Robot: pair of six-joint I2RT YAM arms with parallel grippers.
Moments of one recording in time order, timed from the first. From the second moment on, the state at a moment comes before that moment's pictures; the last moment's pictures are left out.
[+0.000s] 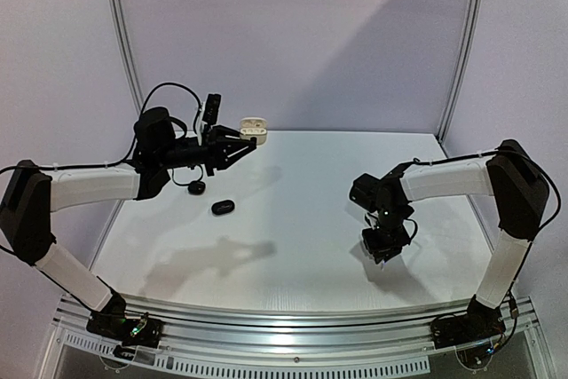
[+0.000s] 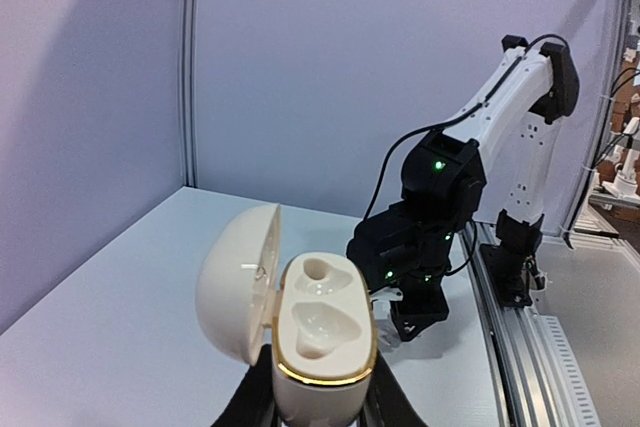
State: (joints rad) left arm -0.48 1.50 0.88 0.68 0.89 -0.13; right arm 0.73 1.82 1.11 -0.95 0.02 0.61
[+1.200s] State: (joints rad) left arm -0.54 1.51 0.65 1.18 0.44 0.04; right arm 0.97 1.75 1.72 -0.09 -0.17 0.05
